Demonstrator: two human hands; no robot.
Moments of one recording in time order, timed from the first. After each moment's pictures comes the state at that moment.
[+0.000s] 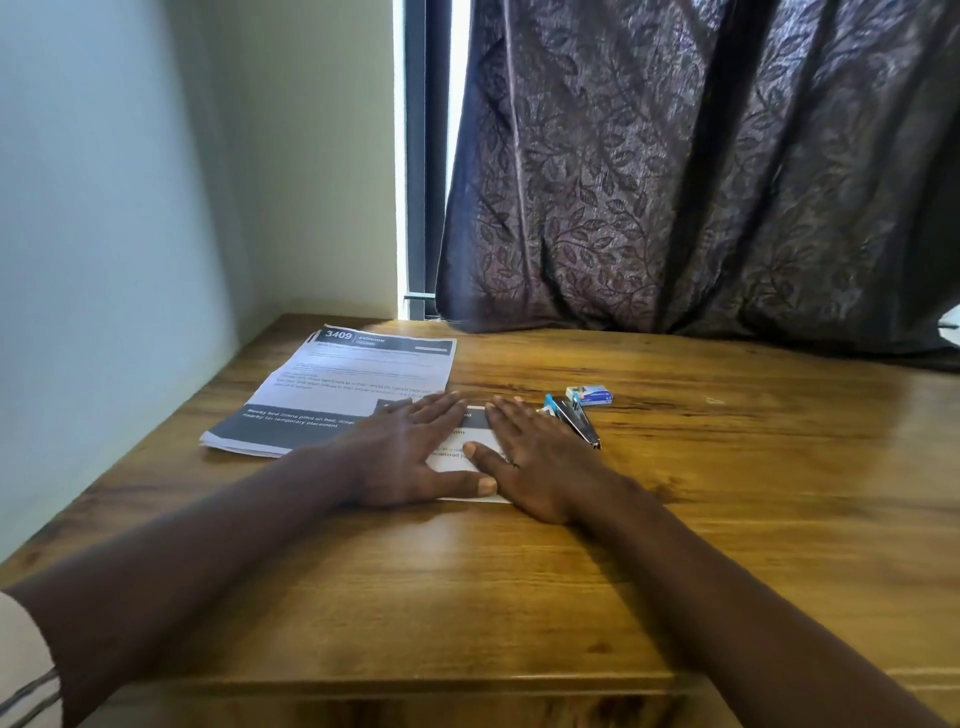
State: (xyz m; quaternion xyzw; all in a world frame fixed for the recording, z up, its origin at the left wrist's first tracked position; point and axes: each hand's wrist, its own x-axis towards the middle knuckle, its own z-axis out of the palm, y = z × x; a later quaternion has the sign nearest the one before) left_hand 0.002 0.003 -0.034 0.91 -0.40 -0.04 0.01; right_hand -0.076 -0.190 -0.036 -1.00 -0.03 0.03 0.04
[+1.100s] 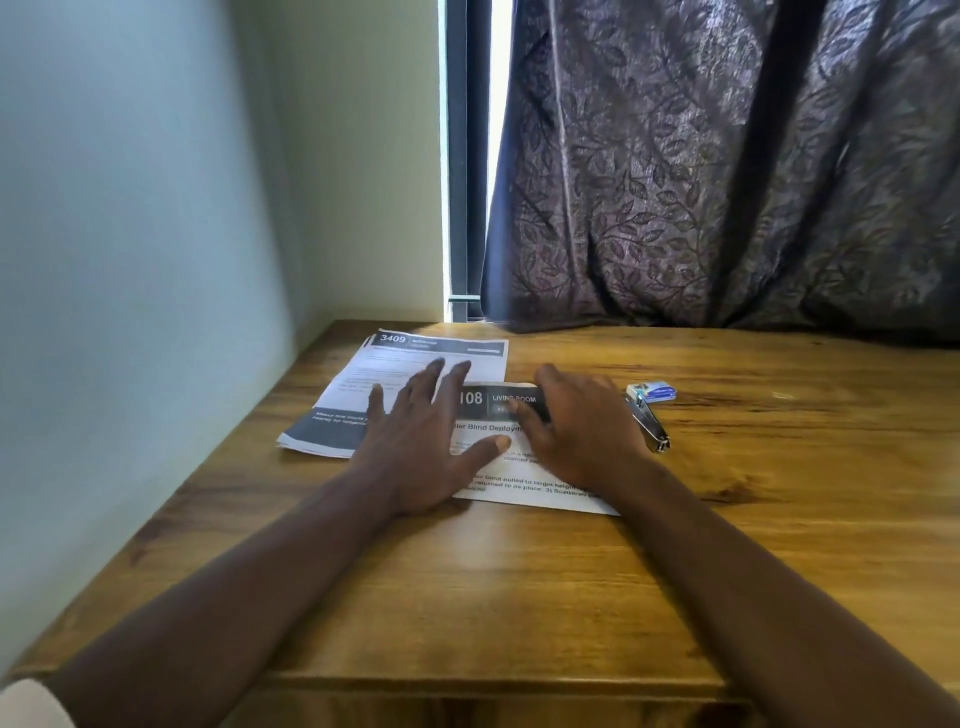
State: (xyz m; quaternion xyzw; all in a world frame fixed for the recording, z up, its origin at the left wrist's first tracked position) left_hand -0.011 0.034 -0.036 0.94 -0.28 0.10 0.16; right_hand -0.057 -0.161 -0.024 -0.97 -0.02 -0.23 0.07
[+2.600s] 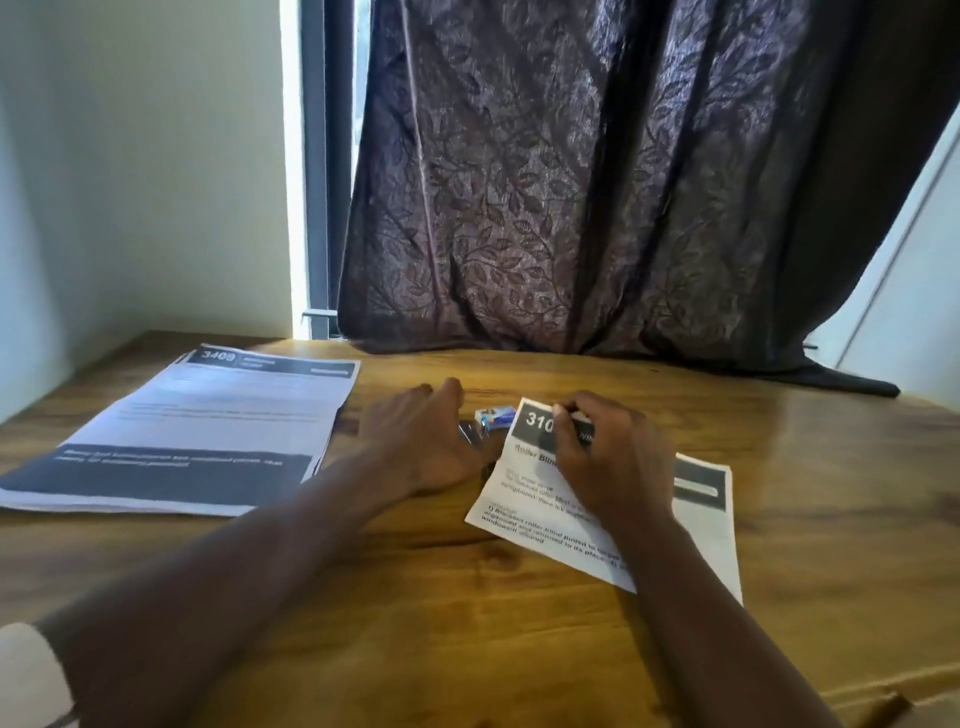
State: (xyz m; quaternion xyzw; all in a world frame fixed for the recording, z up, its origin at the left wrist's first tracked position) left_hand -0.008 -0.140 -0.018 0.94 -0.29 0.12 0.11; right_hand -0.112 -0.316 -0.037 -0.89 0.14 -0.44 0.06
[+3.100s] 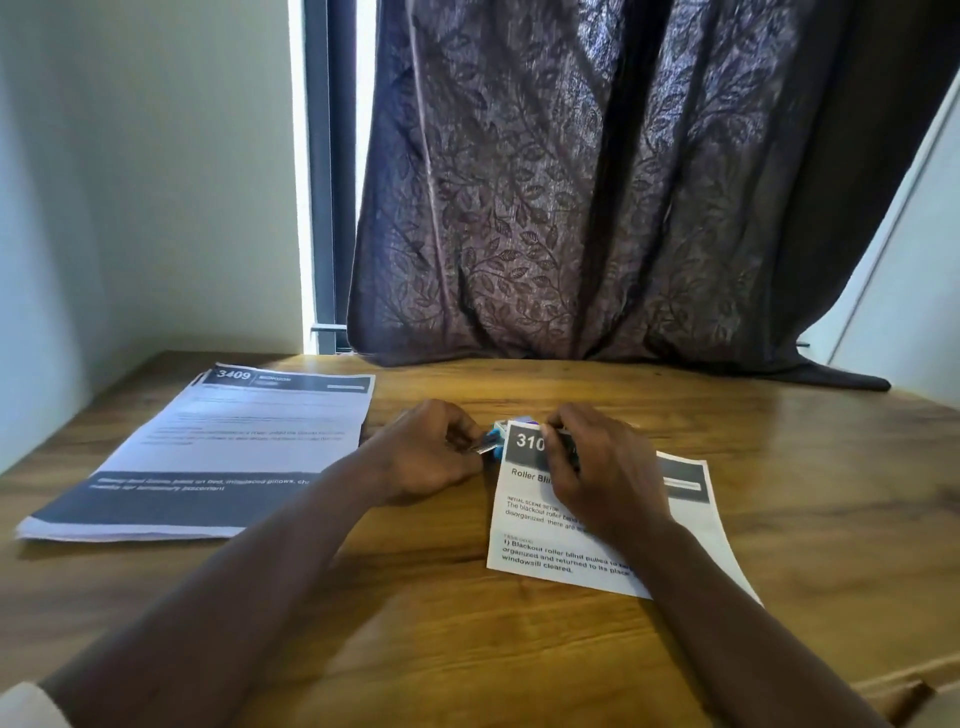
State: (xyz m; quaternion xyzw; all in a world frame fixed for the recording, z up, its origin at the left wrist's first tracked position) left_hand 0.008 -0.103 -0.013 0.86 -0.36 -0.04 0.35; right_hand -0.104 -0.296 -0.039 -0.92 0.04 -0.40 0.02
